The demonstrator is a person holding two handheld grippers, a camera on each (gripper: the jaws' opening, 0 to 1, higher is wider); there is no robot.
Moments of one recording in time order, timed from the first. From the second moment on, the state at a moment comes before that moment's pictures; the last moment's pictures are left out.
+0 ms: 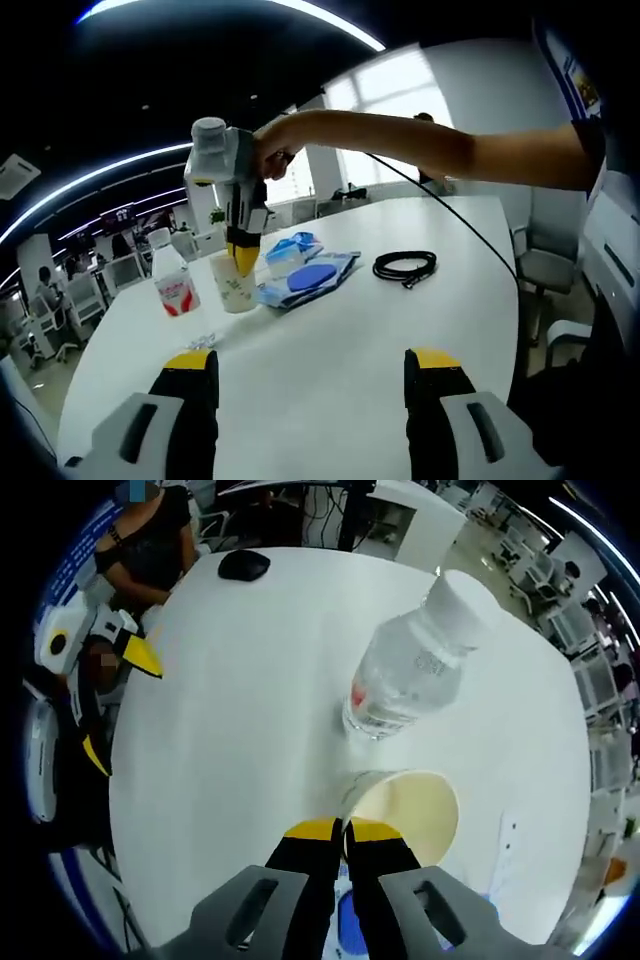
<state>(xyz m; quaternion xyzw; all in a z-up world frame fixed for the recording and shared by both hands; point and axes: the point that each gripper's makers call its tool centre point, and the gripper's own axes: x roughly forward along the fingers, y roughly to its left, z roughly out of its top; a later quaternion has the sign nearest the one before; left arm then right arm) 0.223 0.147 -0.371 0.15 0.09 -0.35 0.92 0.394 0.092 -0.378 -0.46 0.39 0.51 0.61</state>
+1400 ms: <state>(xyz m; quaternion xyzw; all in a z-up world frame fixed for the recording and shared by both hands) 0.222 0.162 -0.374 0.14 0.09 -0.34 0.93 0.395 0.107 -0.397 -0.52 0.40 0.51 0.56</state>
